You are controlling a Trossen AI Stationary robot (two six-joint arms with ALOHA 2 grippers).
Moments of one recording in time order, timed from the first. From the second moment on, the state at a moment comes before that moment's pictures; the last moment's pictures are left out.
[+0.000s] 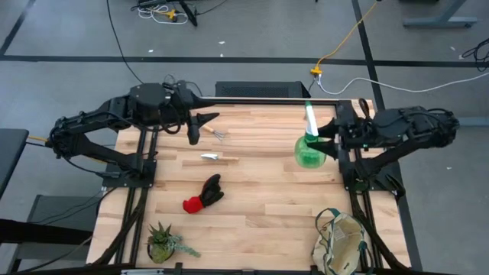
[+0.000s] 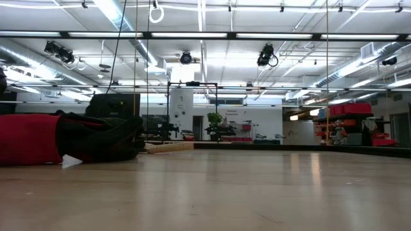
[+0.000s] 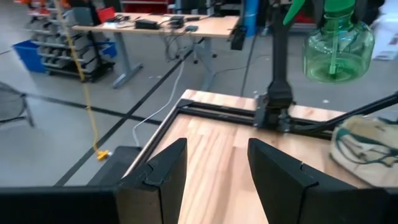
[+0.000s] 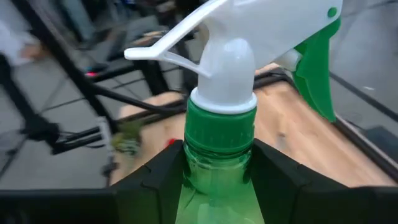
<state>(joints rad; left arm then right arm) 0.10 1.15 1.48 -0.58 -0.24 -0.04 0.33 1.06 1.57 -0.86 0.38 0.40</state>
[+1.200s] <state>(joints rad) -0.01 1.46 1.48 0.00 0.03 -0.09 0.36 1.12 1.57 -0.85 0.44 0.36</state>
